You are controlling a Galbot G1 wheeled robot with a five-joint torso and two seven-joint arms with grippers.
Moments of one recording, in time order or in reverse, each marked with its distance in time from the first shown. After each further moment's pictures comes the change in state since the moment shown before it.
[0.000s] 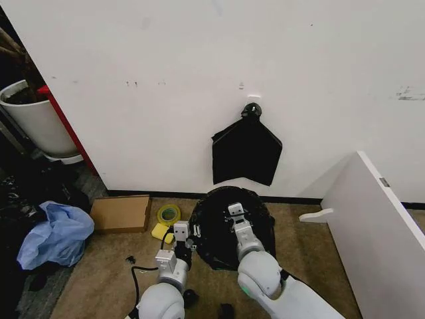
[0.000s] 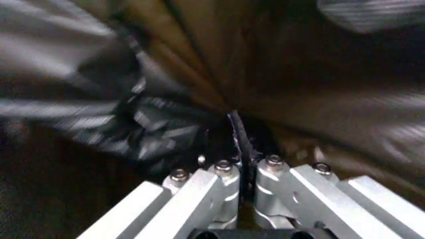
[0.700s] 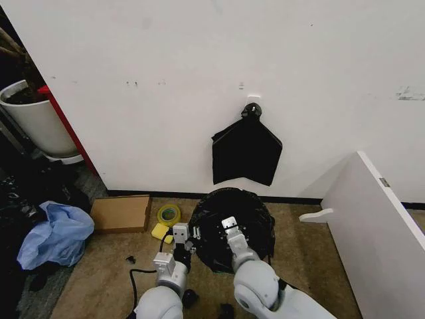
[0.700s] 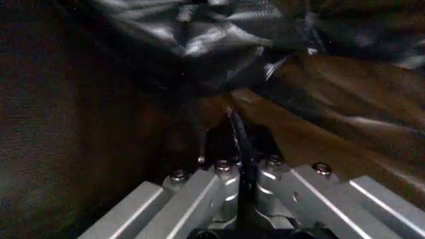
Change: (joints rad) left arm 0.039 0.005 -0.006 -0.028 0.008 -0.018 0.025; right arm 0.054 0.059 -0.068 -0.098 0.119 -0.162 0.110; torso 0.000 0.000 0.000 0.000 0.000
